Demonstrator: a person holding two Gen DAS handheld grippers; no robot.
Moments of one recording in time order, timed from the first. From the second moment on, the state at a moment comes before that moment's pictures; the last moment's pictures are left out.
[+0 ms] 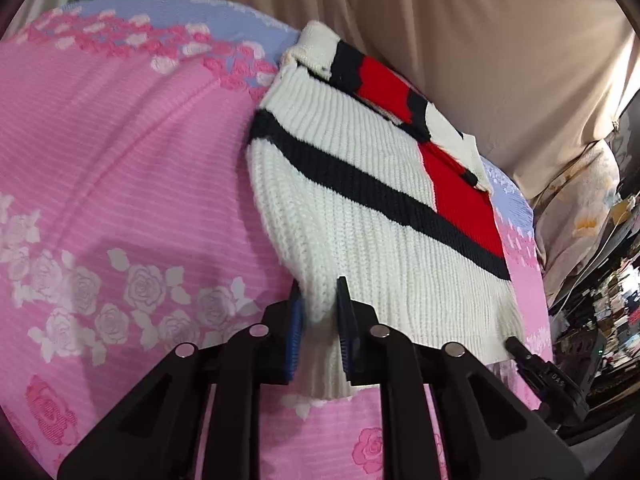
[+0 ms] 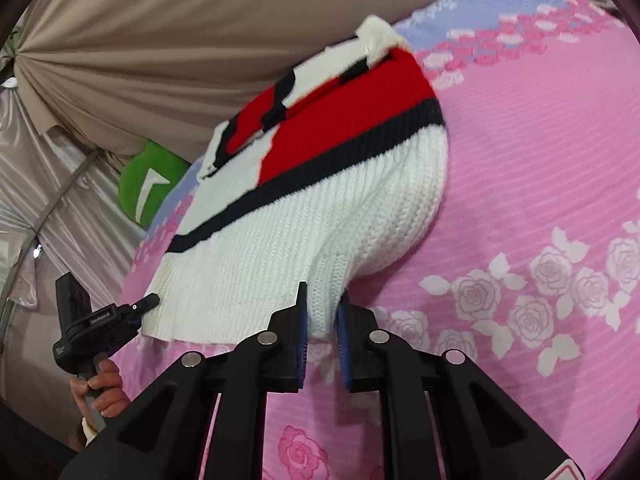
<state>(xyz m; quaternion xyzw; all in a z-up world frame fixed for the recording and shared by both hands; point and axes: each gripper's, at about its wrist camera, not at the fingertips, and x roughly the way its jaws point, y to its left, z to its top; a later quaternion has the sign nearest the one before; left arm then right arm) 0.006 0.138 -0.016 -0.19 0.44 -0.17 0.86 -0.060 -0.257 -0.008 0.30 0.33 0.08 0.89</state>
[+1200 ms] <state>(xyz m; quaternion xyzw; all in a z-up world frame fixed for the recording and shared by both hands) 0.003 0.110 0.138 -0.08 0.27 -0.19 0.94 -0.067 -0.297 0.140 0.21 0.15 0.11 0.96</state>
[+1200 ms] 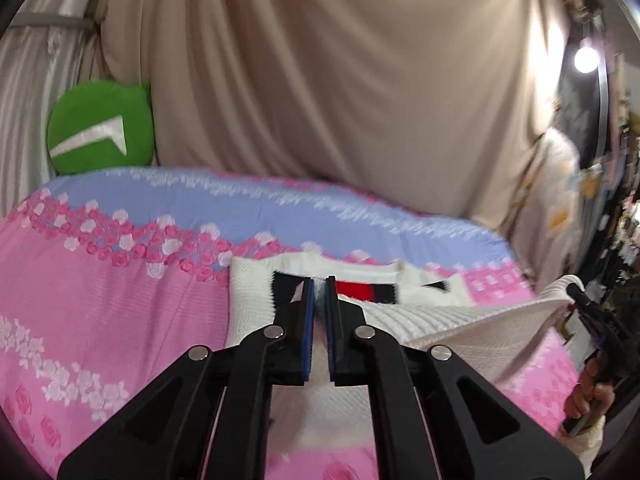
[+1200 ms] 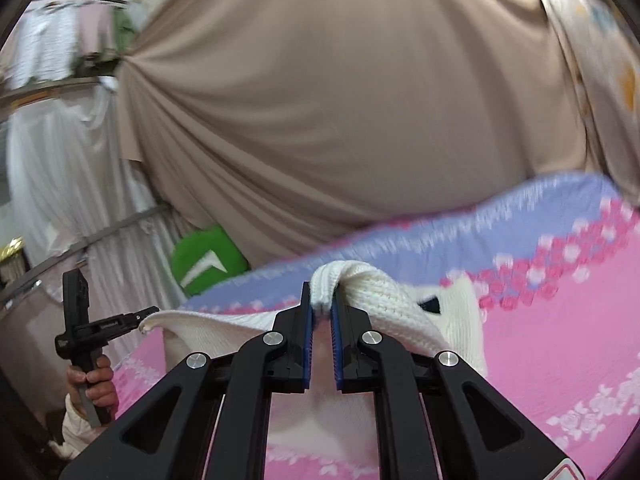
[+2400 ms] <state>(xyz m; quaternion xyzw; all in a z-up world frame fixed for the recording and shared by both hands) 0.176 0.050 0.022 -0.05 0.43 -0.18 0.88 0.108 -0.326 0.035 0.16 0.35 0.01 0.92</state>
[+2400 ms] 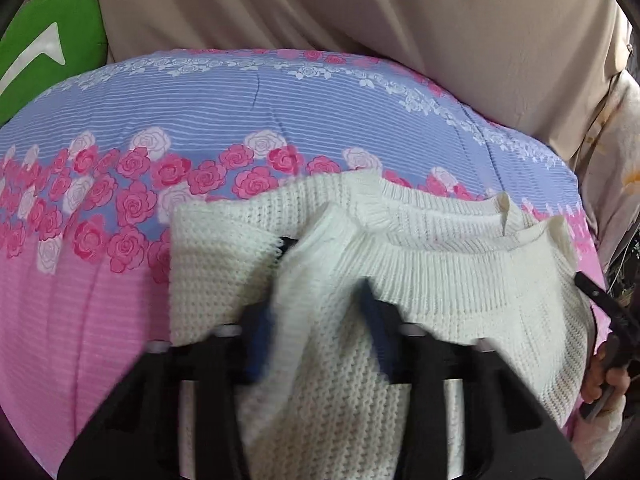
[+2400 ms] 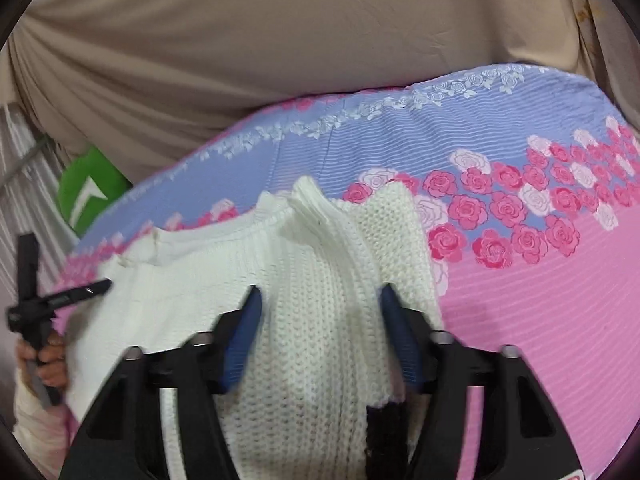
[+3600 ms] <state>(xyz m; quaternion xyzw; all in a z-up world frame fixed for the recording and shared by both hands) 0.050 -0.011 0.026 0.08 0.39 -0.20 0.89 0.043 -0.137 0.021 0.02 0.41 0.18 0.90</state>
